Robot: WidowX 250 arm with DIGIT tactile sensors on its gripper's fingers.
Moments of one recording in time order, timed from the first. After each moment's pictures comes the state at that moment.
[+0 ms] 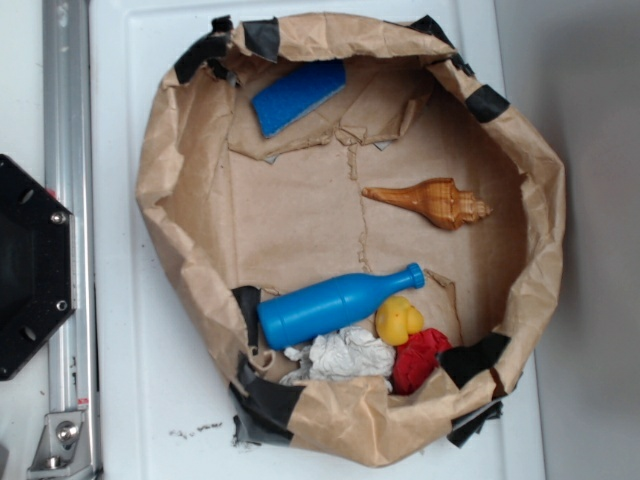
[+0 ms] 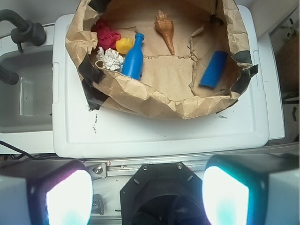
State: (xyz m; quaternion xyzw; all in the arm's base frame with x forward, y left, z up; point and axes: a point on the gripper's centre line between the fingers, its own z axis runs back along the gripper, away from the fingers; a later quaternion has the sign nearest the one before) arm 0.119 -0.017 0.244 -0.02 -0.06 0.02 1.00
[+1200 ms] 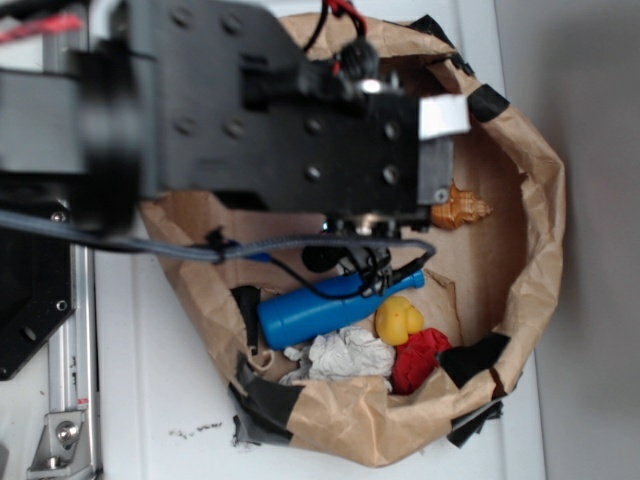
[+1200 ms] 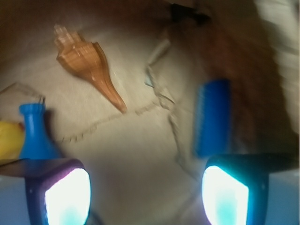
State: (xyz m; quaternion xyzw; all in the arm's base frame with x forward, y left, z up) arm 0.253 0.029 0.075 0.08 0.00 0.21 0.98
